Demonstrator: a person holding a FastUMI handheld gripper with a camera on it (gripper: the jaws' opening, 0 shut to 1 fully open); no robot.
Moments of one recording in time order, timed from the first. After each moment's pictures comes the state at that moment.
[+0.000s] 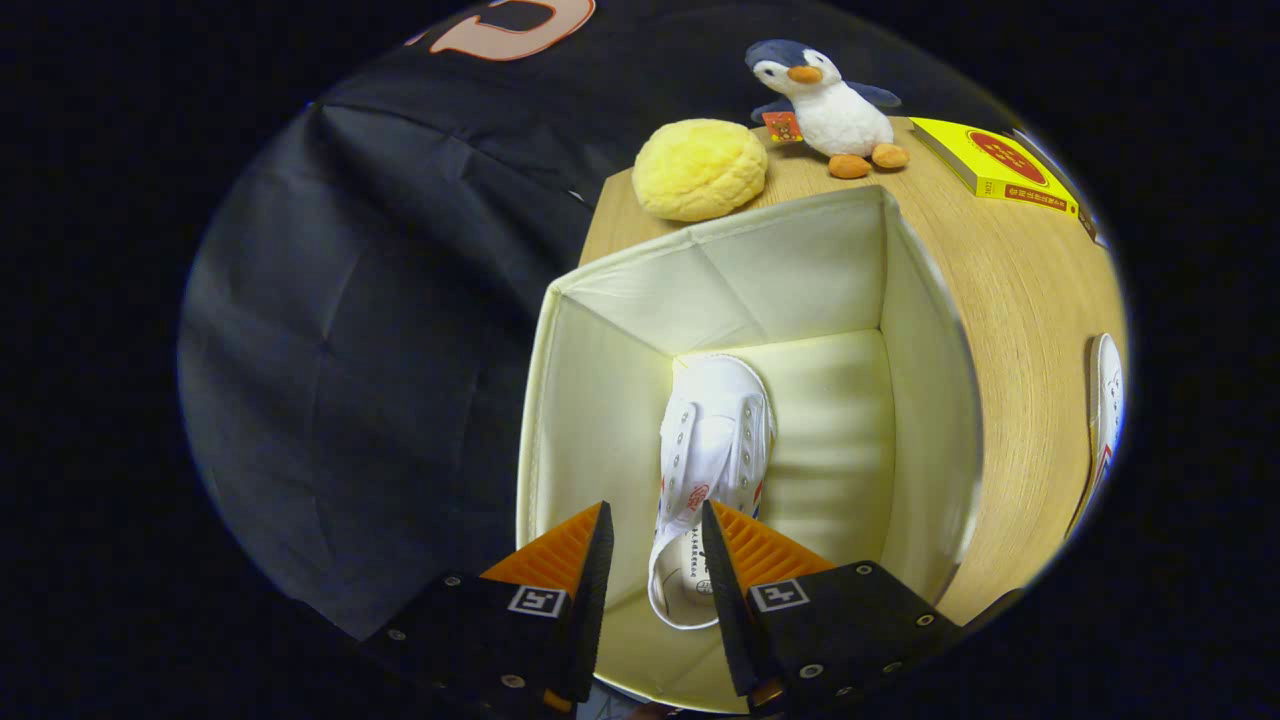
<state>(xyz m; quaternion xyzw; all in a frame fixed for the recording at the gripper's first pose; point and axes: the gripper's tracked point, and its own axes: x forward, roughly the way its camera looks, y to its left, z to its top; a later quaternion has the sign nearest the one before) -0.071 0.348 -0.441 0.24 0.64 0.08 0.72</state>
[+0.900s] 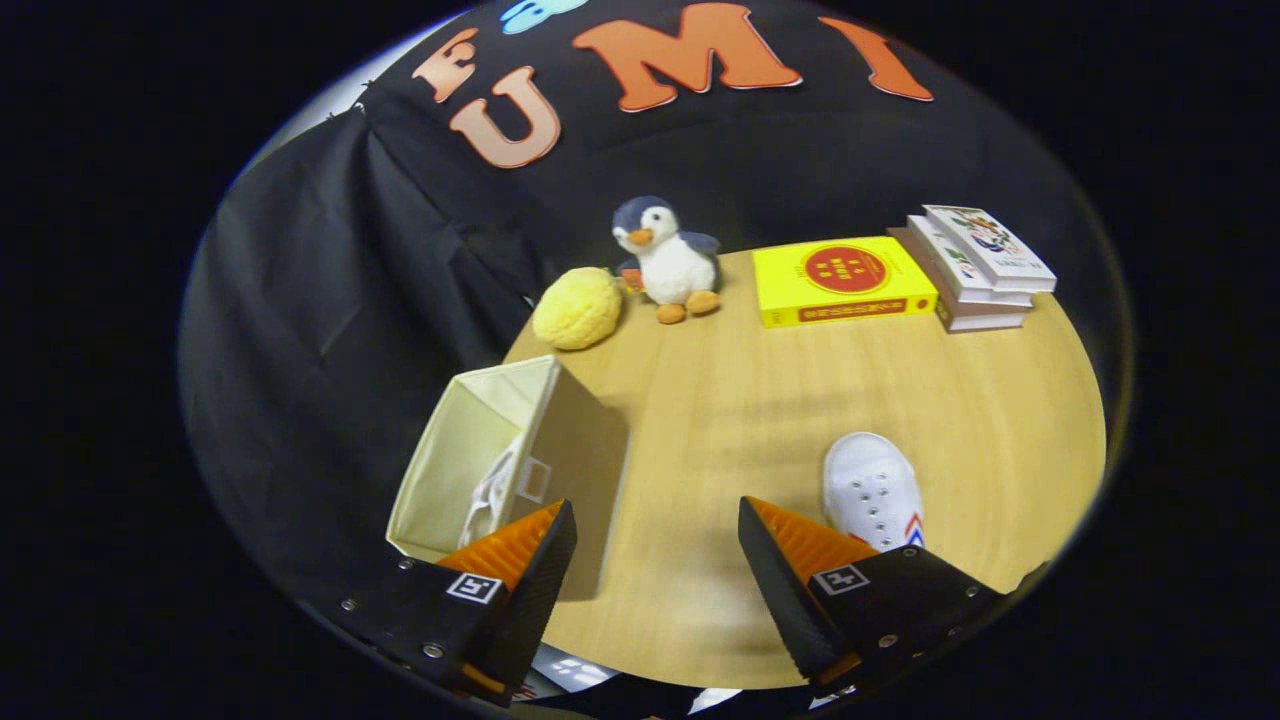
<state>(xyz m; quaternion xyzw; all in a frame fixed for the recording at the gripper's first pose) -0.121 0.063 -0.378 0.13 0.52 0.00 0.84</state>
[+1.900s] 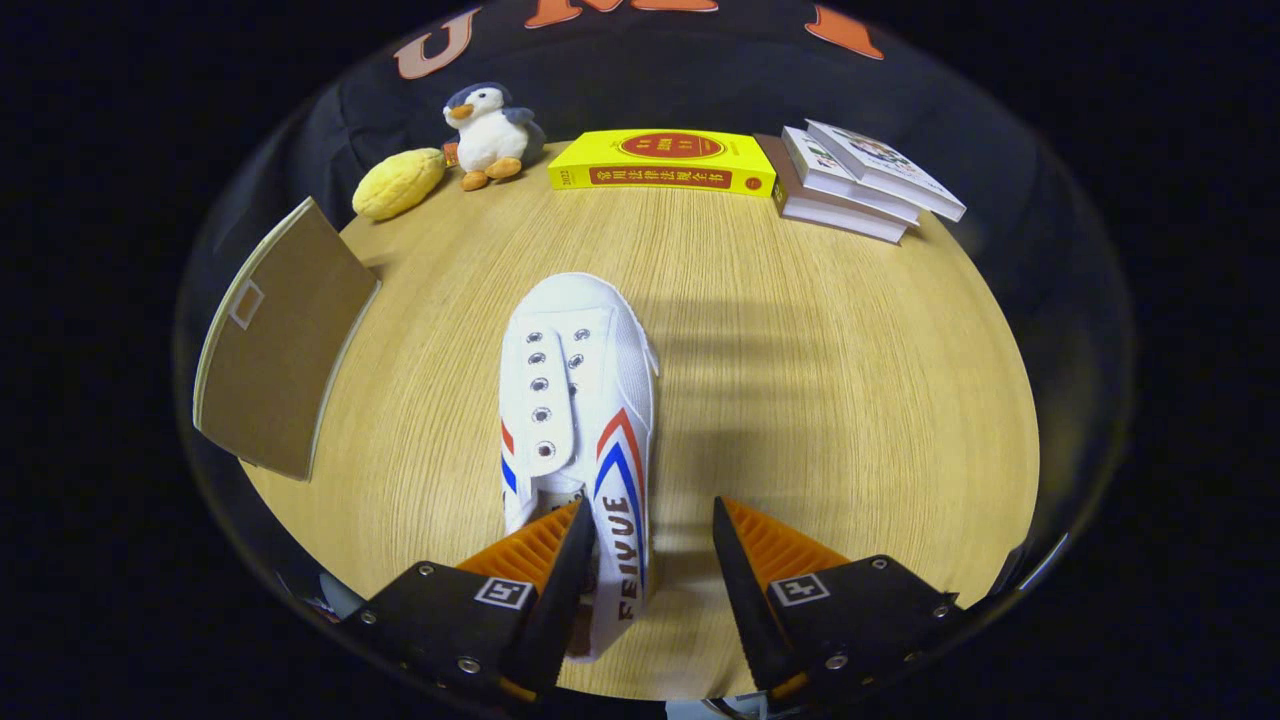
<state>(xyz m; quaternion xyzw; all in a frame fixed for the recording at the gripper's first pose) -0.223 -0.102 -0.495 0.00 0.63 -0.06 0.77</state>
